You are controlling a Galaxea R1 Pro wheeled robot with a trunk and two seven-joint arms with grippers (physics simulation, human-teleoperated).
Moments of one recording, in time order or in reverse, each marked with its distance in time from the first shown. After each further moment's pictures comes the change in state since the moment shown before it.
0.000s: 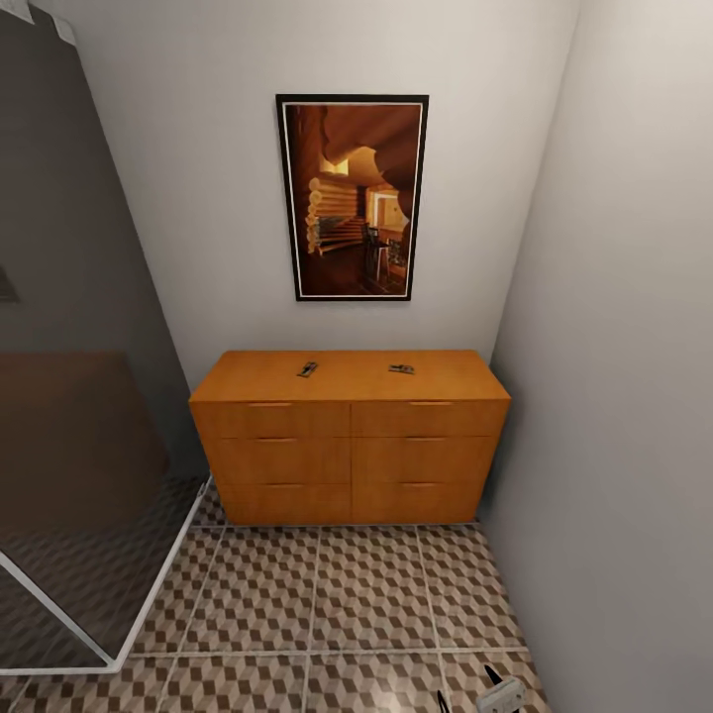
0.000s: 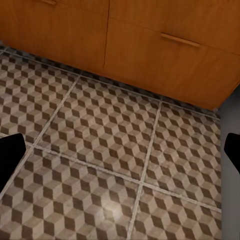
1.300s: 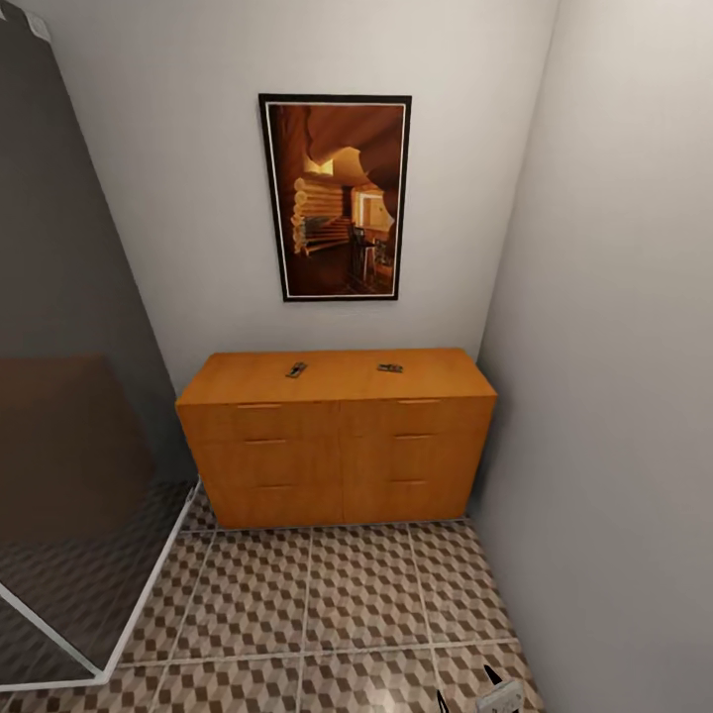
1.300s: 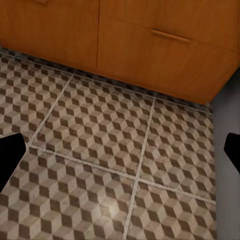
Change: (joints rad) left arm 0.001 0.000 0.000 -0.001 0.000 0.000 0.000; right arm 0.000 0.001 0.000 0.000 0.000 -0.002 0.000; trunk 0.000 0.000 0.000
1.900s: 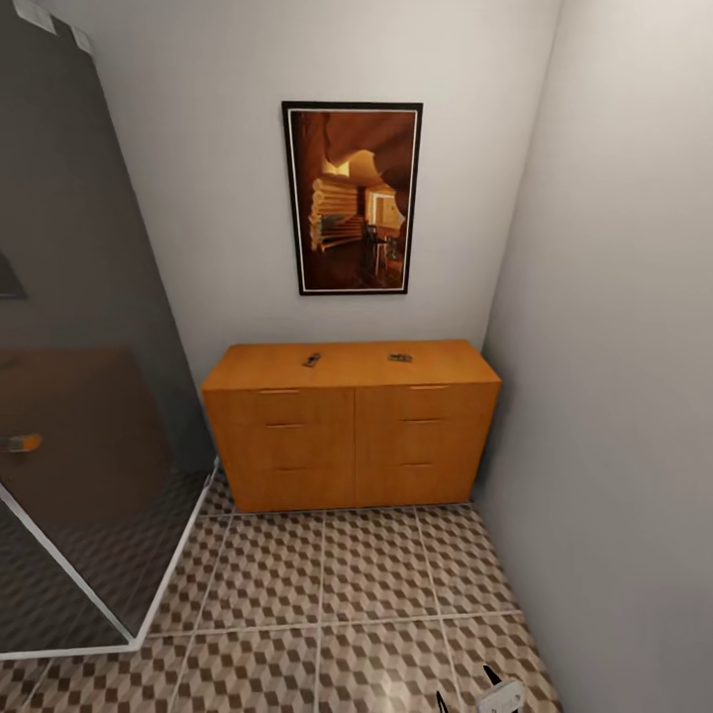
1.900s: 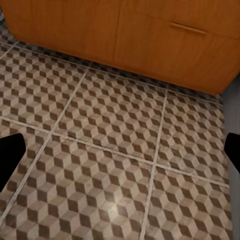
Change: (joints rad) left arm -0.001 0.000 0.000 0.000 0.000 0.000 0.000; right arm 0.000 0.001 0.000 0.000 0.000 0.004 0.001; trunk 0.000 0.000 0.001
